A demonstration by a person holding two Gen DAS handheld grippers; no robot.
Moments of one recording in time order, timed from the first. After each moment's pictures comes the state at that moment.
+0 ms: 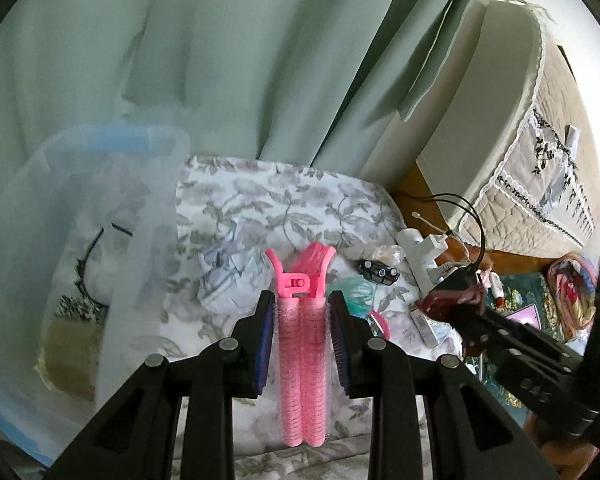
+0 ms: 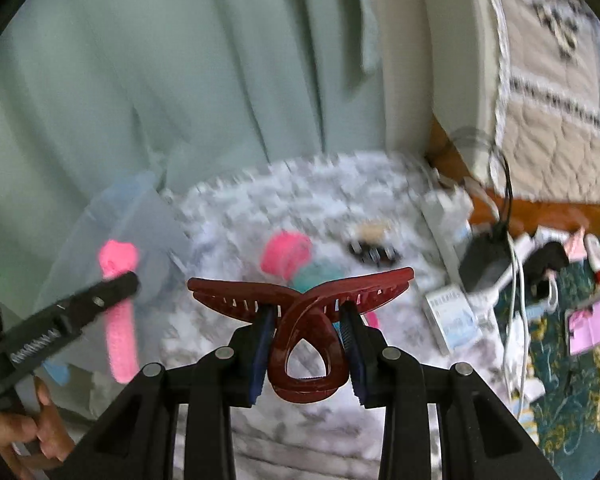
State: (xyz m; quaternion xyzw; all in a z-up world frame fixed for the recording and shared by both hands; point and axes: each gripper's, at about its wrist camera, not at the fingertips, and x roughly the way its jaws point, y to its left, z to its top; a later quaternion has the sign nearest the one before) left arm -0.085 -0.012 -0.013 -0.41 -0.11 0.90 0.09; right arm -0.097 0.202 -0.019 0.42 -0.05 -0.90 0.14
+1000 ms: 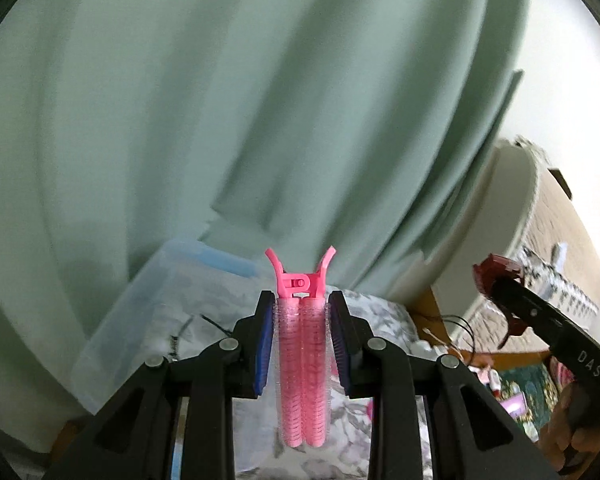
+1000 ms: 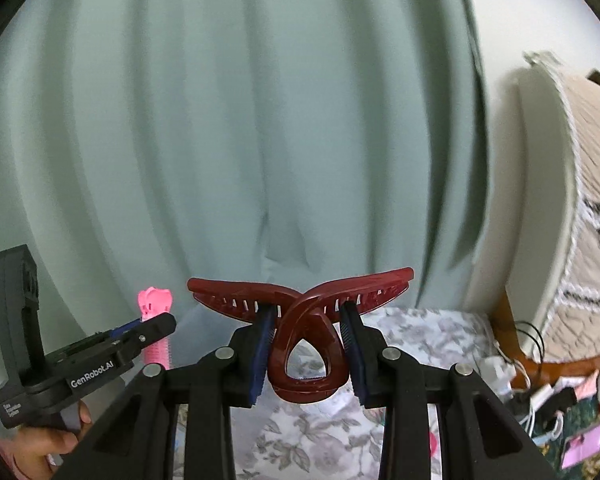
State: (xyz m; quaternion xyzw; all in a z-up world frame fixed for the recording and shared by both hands) left arm -0.012 -0.126 0.086 -0.25 -0.17 0.95 0.00; right arm -0.043 0.102 0.139 0.23 0.00 -0.94 0.26
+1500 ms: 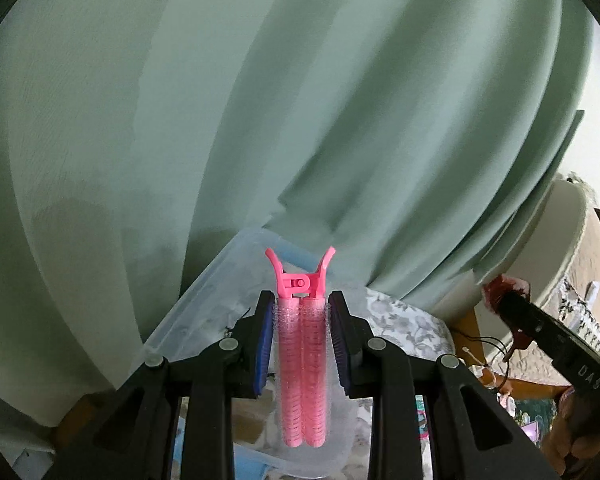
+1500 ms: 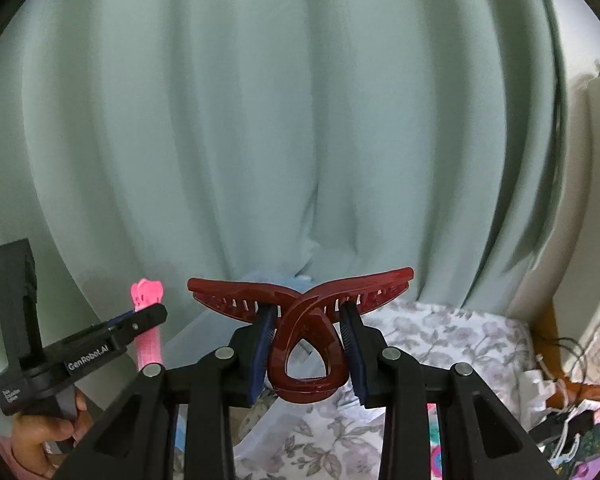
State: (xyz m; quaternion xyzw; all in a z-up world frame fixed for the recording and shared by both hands) left arm -0.011 -0.197 0.055 -0.27 -0.22 0.94 -0.07; right arm -0.066 0.023 0.120 0.27 0.04 -0.91 0.32
